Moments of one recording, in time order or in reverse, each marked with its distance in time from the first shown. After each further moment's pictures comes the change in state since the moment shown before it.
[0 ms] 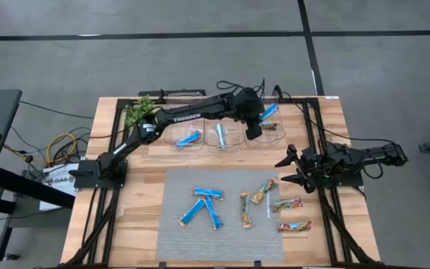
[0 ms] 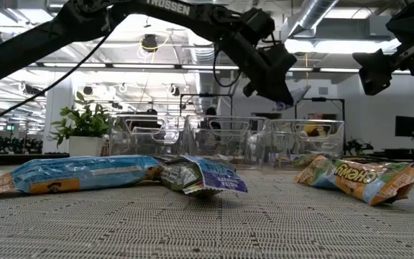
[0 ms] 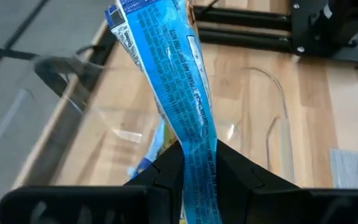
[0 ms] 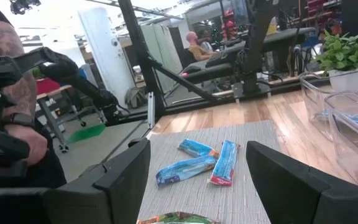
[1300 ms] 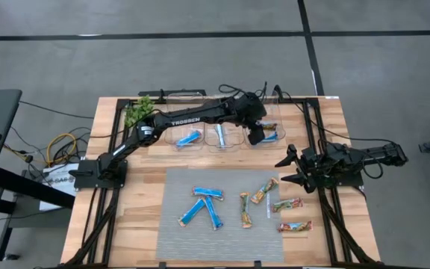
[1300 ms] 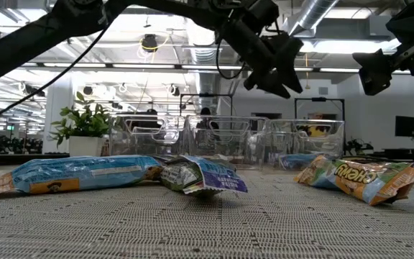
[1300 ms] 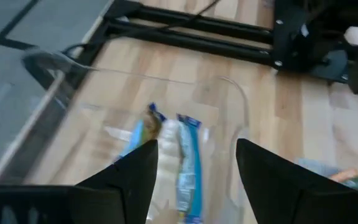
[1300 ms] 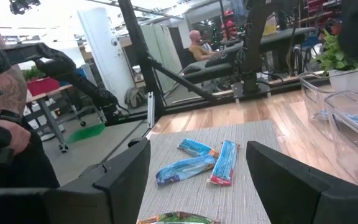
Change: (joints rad) left arm -0.049 -0.037 0.001 -0.034 -0.026 -0.118; right arm 0.000 0.000 0.000 -0.001 0.000 0.000
